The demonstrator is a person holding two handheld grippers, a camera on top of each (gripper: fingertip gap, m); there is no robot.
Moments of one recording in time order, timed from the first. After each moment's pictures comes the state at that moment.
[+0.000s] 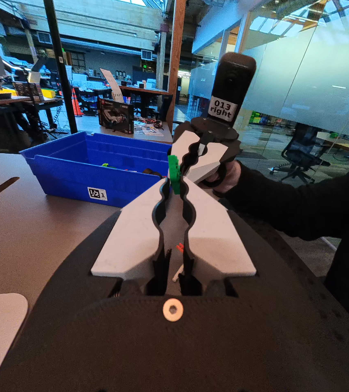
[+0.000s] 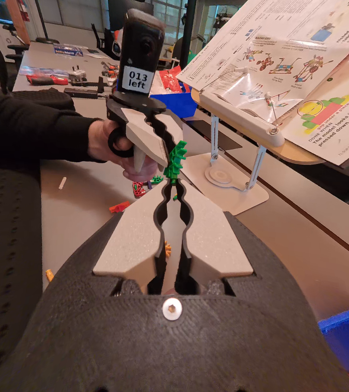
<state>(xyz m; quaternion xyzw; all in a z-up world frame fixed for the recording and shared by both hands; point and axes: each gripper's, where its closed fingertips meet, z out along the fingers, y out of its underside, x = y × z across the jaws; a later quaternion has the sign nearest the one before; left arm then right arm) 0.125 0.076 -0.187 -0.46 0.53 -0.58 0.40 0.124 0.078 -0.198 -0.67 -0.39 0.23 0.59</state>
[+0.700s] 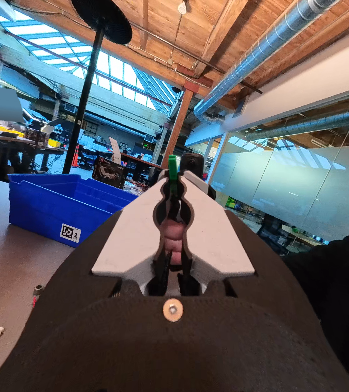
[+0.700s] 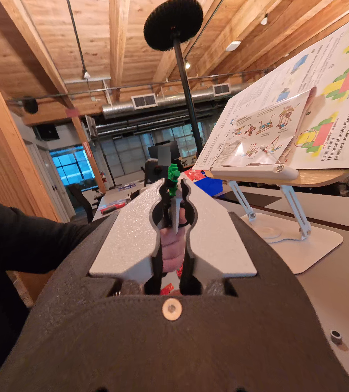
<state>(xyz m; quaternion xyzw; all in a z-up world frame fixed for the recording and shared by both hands) 0.125 0.080 -0.146 -0.43 0.35 -0.72 0.41 0.125 0.085 -0.139 -0.54 -0.19 0.48 0.66</state>
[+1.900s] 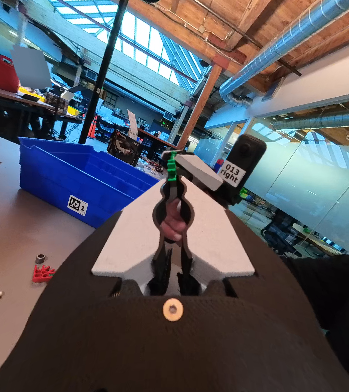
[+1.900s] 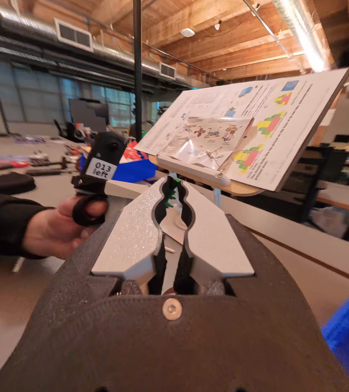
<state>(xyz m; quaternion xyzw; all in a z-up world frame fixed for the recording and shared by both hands) 0.148 0.081 -0.168 -0.51 0.35 -0.69 0.39 0.138 0.100 -0.149 -0.59 -0.24 0.22 0.74</state>
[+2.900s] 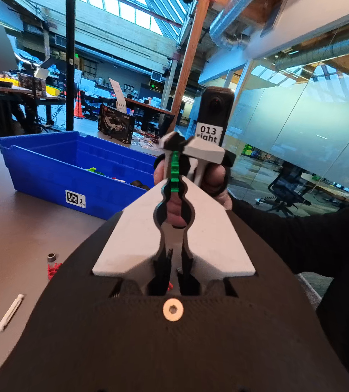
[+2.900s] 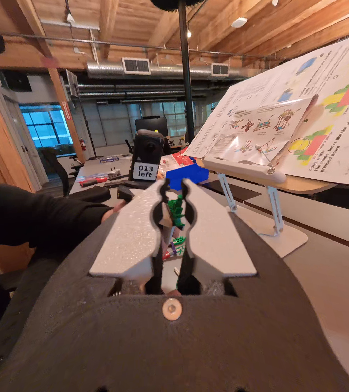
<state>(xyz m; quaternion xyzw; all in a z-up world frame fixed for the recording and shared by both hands) 0.152 0.061 -0.180 -0.49 0.46 -0.64 0.38 0.121 0.081 -0.145 -0.57 -0.26 0.40 0.67</state>
